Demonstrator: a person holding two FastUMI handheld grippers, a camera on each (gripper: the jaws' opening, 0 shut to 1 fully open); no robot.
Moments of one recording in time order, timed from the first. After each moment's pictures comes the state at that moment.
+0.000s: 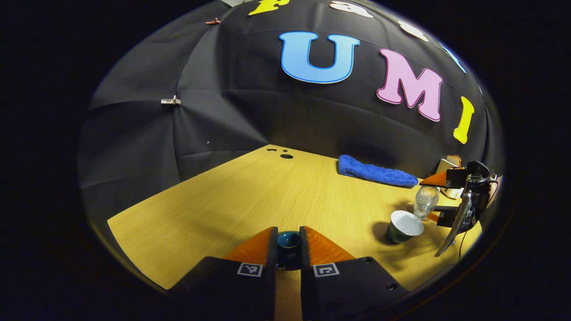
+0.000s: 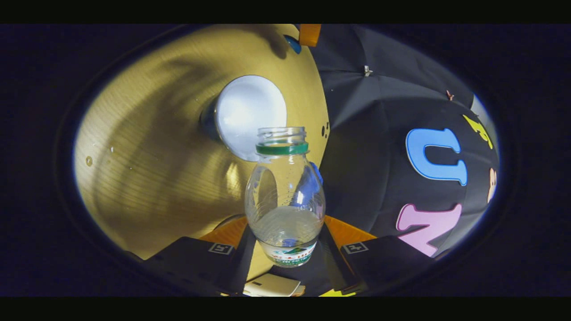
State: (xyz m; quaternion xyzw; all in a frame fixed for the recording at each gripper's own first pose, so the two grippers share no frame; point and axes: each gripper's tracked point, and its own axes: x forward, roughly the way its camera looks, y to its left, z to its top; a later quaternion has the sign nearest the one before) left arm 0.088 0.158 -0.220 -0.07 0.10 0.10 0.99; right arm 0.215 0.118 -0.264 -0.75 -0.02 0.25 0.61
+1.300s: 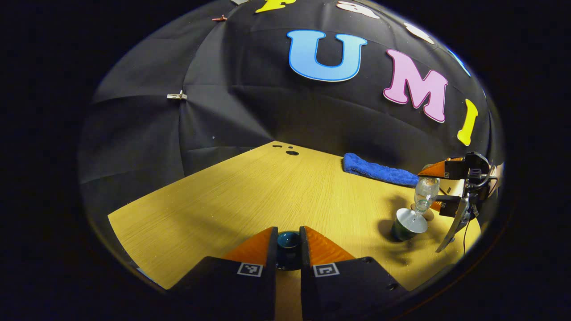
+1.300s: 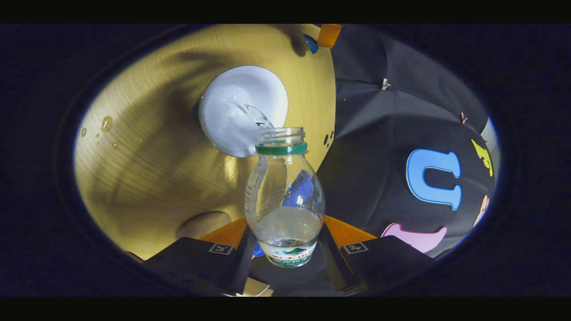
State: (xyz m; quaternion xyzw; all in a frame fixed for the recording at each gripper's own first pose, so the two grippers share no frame) left arm 0.081 0.167 -0.231 -0.08 0.11 0.11 0.98; right arm 0.231 0.130 -0.247 -0.80 -0.05 0.26 0.54
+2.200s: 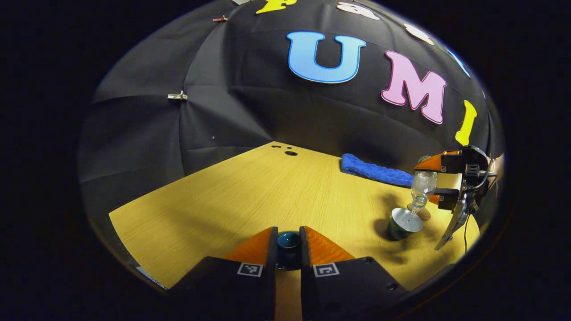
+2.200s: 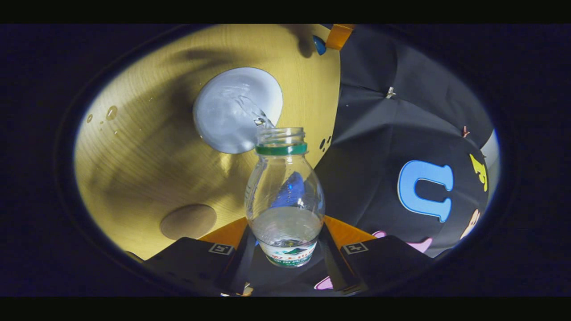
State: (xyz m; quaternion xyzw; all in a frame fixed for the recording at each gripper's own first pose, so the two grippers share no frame) left arm 0.071 0.163 -0.229 -0.09 0.11 0.10 0.98; right arm 0.234 0.137 -0.228 -0.82 -0.08 0.26 0.50
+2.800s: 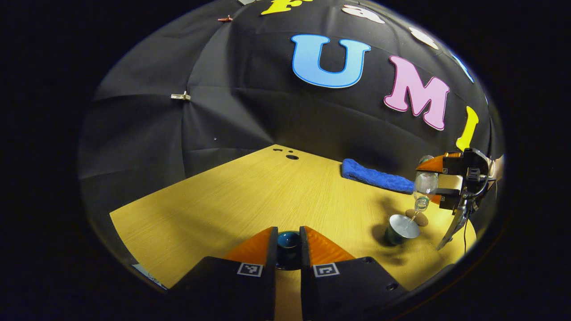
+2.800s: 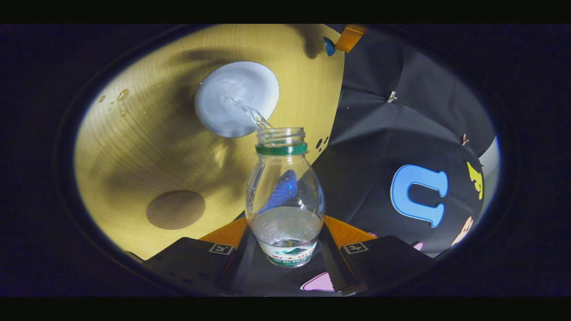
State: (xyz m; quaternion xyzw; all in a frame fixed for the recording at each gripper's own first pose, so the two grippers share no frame) left arm 0.072 0.164 -0.218 -0.09 0.10 0.11 0.98; right arm 0.237 0.139 -0.208 -0.84 -0.10 0.25 0.47
